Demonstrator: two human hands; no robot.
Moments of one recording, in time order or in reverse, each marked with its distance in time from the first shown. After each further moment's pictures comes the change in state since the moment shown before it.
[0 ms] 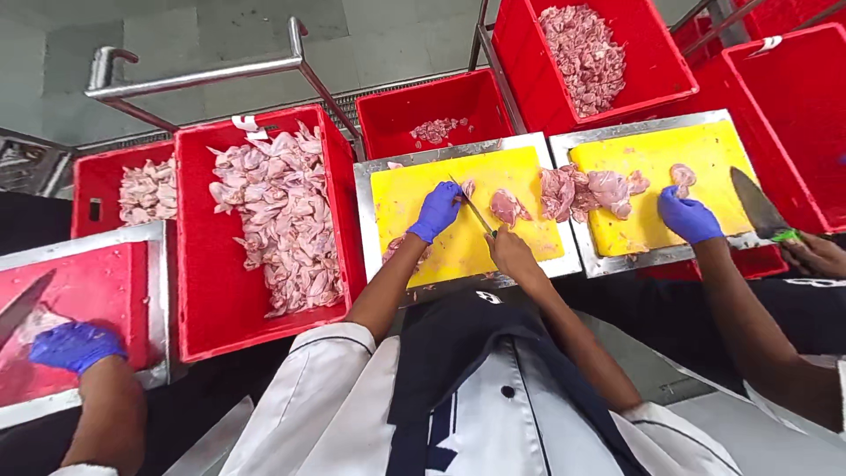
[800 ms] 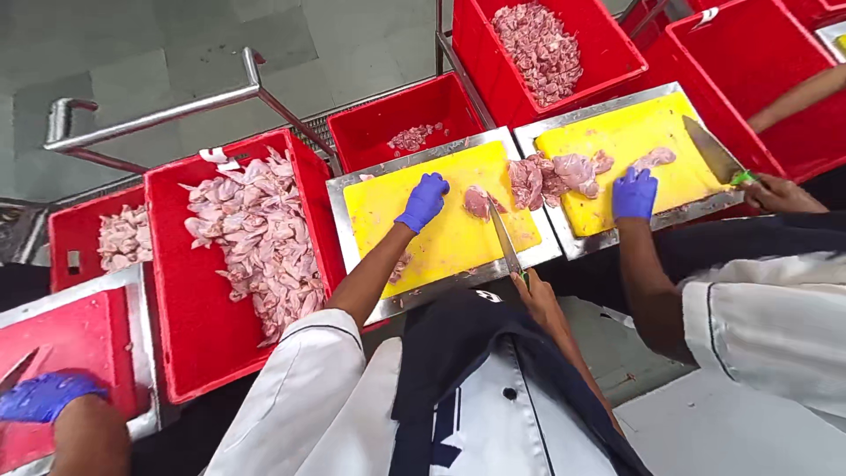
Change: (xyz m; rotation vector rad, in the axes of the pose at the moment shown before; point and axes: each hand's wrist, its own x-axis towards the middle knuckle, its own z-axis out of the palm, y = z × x) left_hand 0.044 0.024 0.004 0.209 -0.096 0.096; right_hand -0.088 0.125 0.058 0.419 0.180 0.063
